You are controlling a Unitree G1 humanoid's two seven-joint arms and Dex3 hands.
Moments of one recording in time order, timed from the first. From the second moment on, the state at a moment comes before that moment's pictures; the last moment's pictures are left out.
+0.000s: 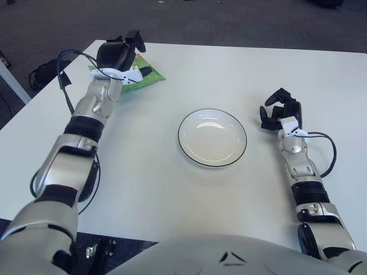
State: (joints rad) left arm -0.91 0.53 -0.31 0.91 0.85 -0.23 0.37; right arm -0.27 -0.26 -0.04 0.37 -0.23 -0.12 -0.29
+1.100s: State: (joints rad) left arm -1.09 0.41 -0.52 1.35 0.86 0.02 0.20; right arm -0.34 -0.27 -0.03 0.51 -0.25 -0.19 -0.31
